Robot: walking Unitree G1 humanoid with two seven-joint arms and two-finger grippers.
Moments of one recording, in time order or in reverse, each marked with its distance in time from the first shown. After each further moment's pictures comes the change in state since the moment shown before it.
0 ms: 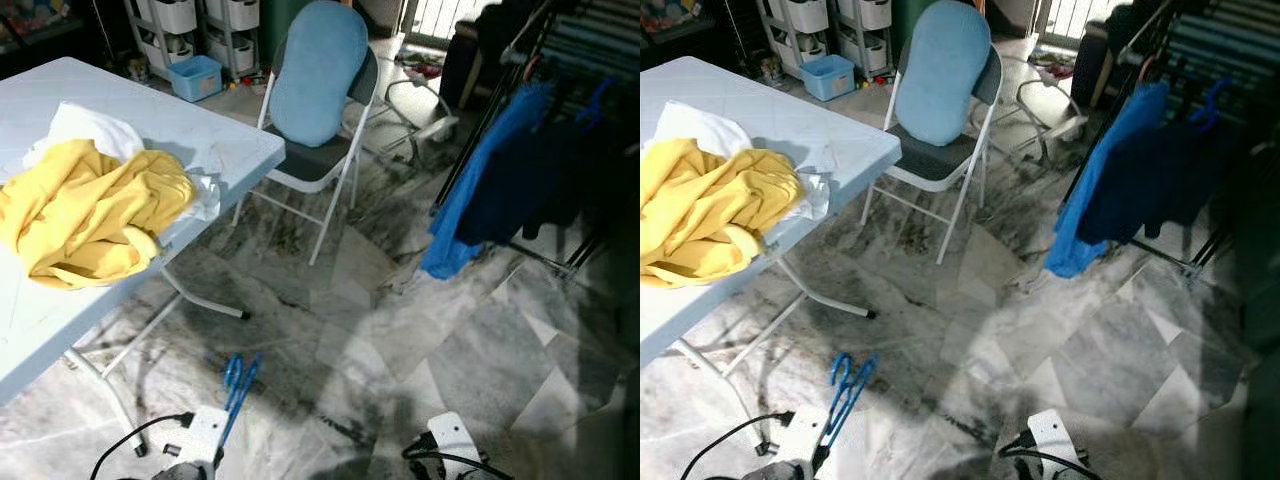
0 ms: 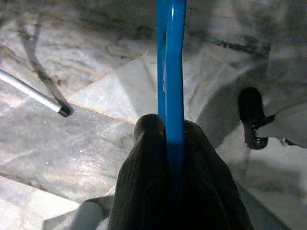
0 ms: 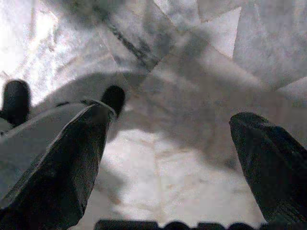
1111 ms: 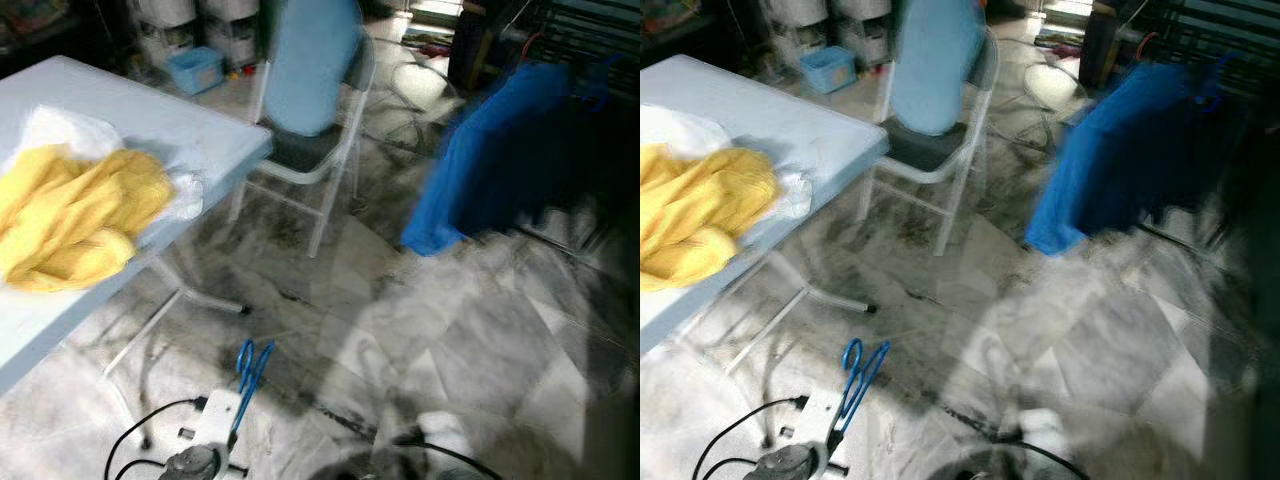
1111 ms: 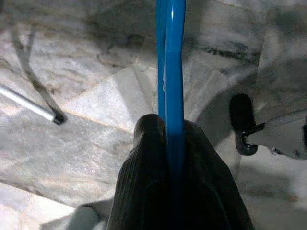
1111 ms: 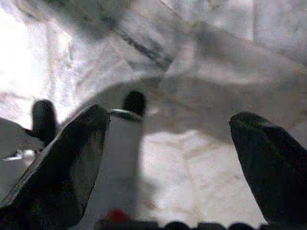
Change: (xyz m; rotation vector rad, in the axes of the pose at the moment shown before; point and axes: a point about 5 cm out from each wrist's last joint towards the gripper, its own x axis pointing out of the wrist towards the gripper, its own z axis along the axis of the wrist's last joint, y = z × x) left arm 0.006 -0.011 0.023 -0.029 -0.028 -0.029; right arm 0.004 0.023 0.005 0.115 -0.014 0.010
